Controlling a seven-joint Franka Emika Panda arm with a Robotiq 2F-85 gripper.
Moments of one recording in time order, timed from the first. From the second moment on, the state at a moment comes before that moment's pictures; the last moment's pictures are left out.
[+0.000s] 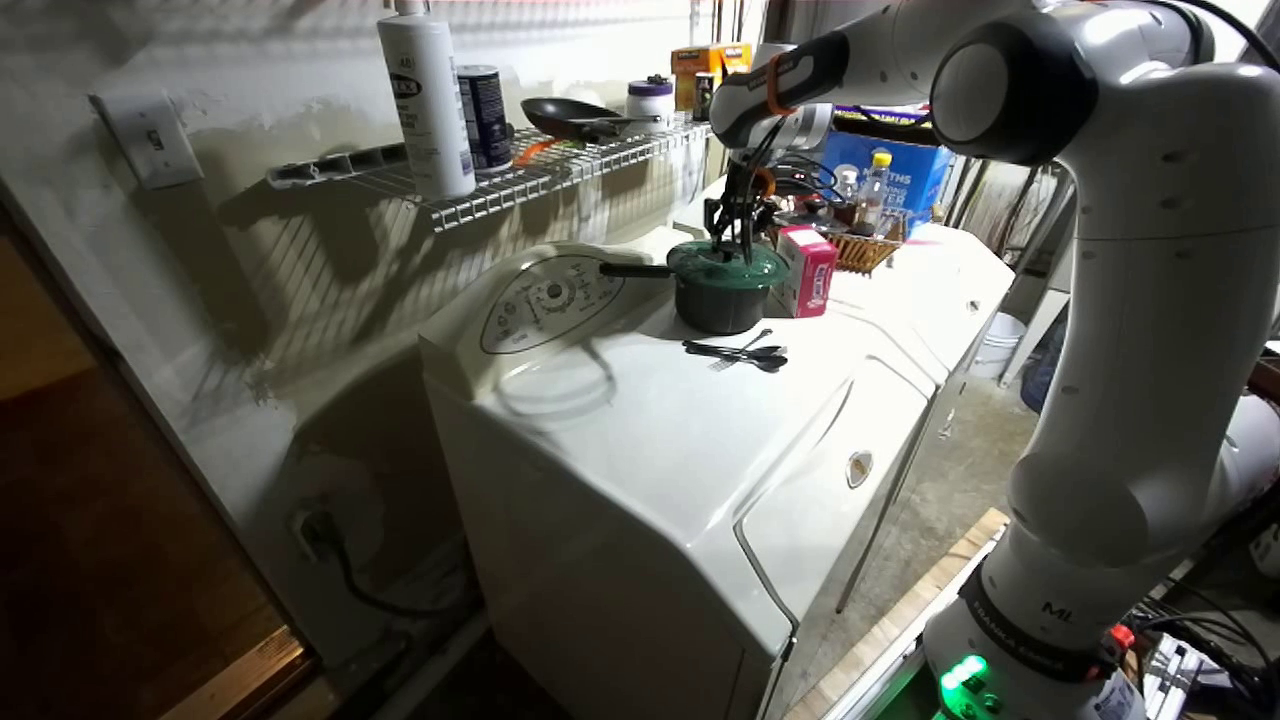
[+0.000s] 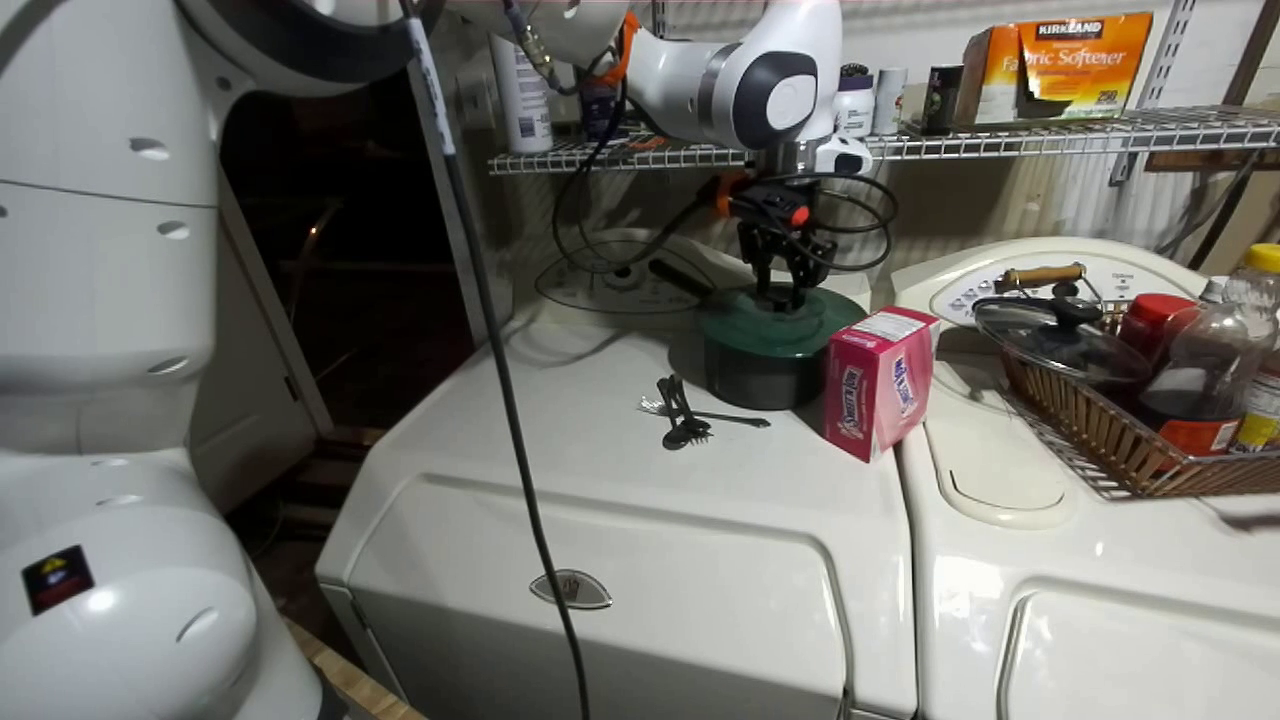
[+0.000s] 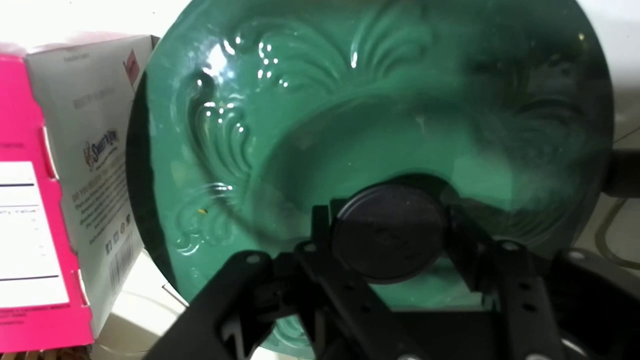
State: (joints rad) arm -0.18 0.38 -0.15 -1.62 0.12 2.13 0.00
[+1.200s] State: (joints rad) arm -0.12 0.16 -0.14 -1.78 -0.03 2.13 -0.01
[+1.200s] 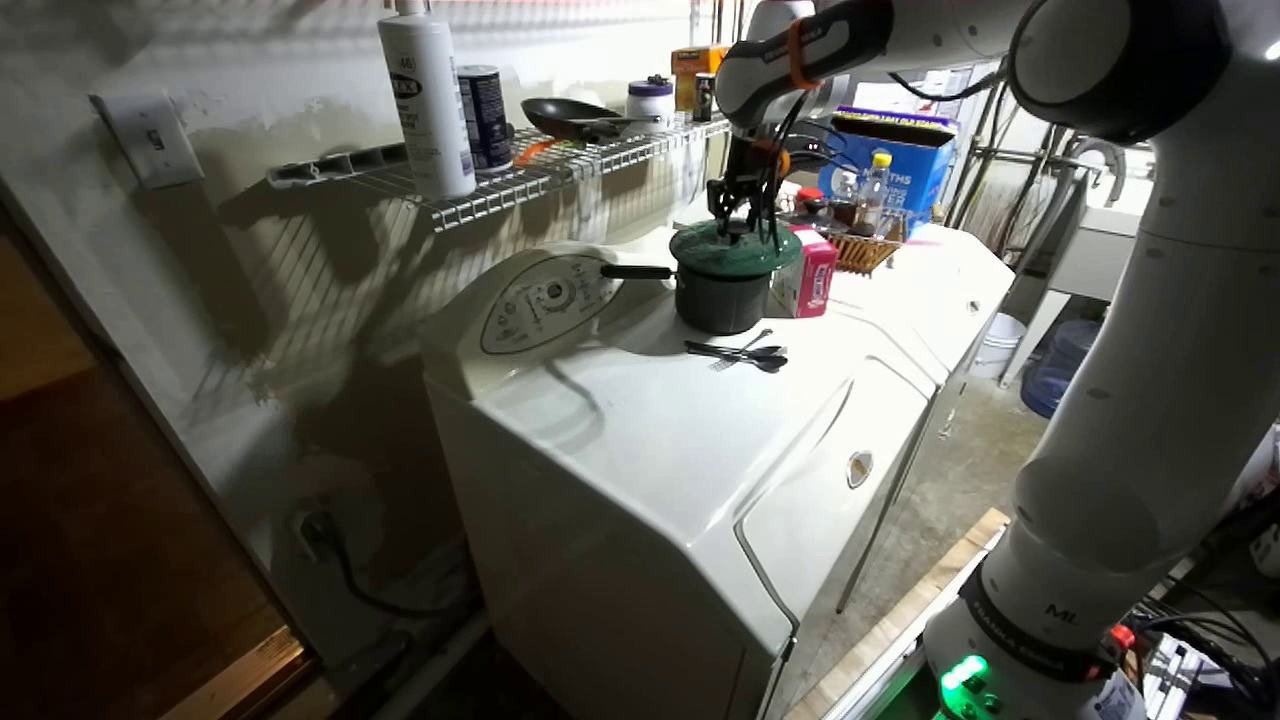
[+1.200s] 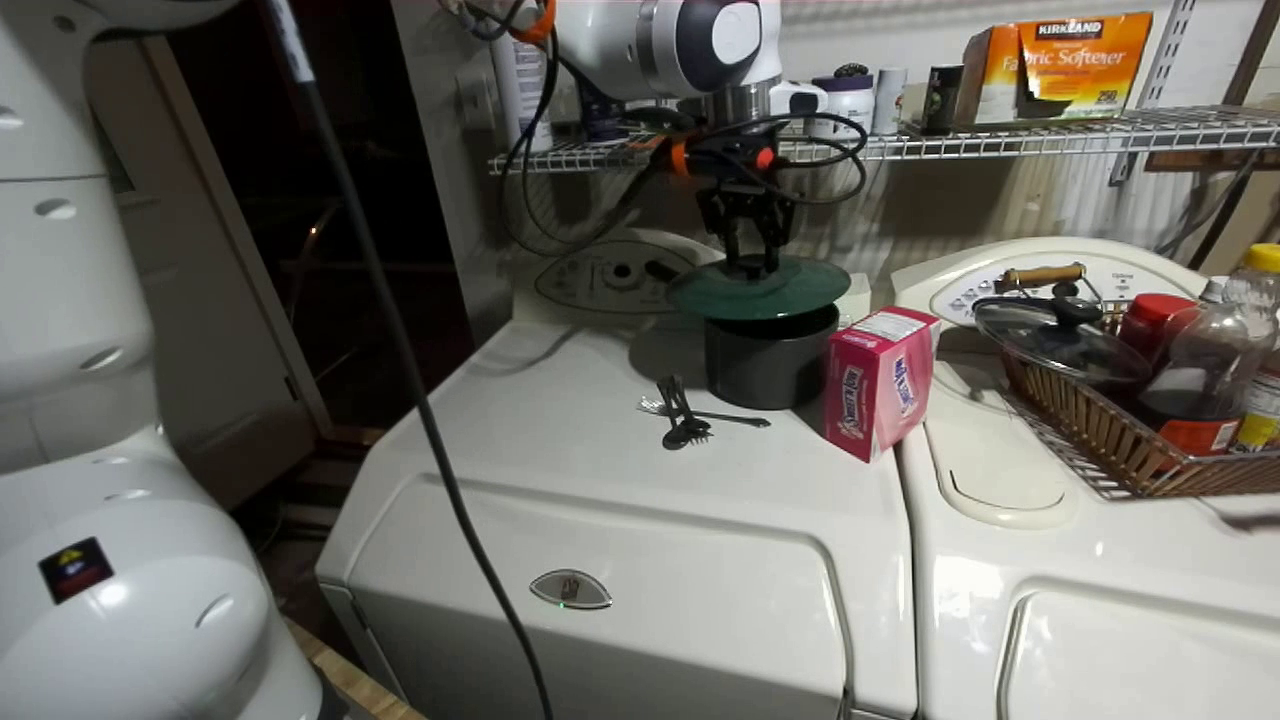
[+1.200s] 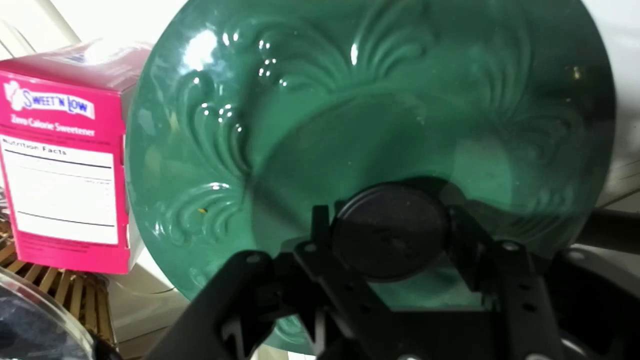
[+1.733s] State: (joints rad) arm -0.10 -0.05 -0.10 -1.98 -0.03 2.06 -0.14
